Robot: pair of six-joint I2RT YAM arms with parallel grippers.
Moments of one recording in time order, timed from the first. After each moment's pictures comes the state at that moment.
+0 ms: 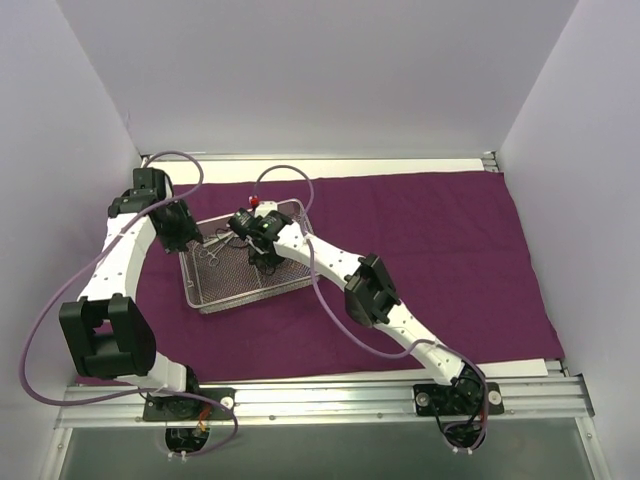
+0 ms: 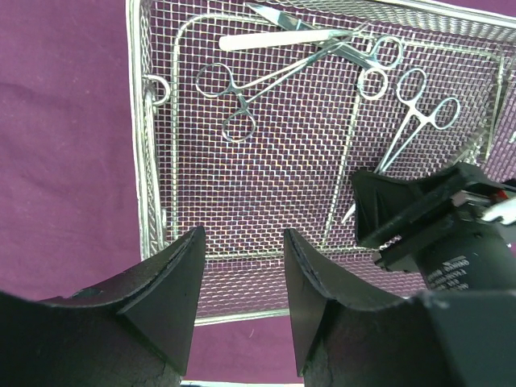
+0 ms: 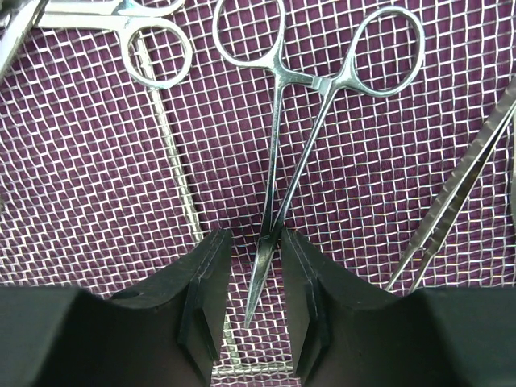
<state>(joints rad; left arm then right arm) 0.07 1.52 1.33 -0.89 0.06 -0.42 0.95 2.68 2.55 -1.03 0.31 0.83</state>
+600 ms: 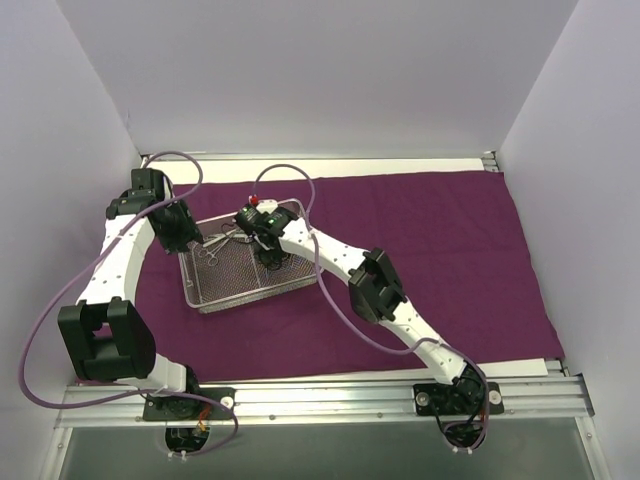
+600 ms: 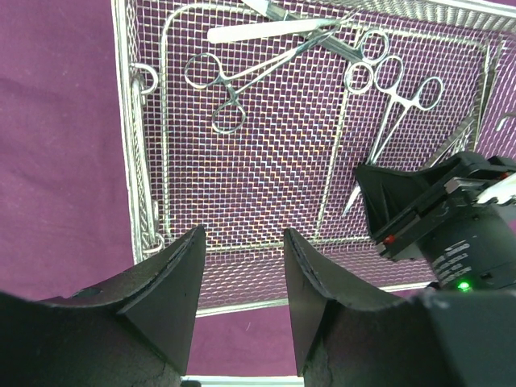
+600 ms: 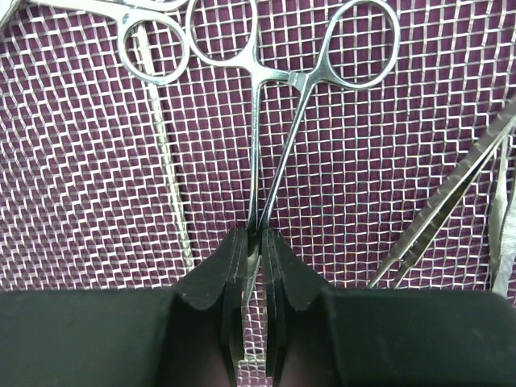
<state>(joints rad) 0.07 1.50 1.32 -0.89 0.09 -0.41 0.93 2.62 2.46 -0.97 0.26 0.71</state>
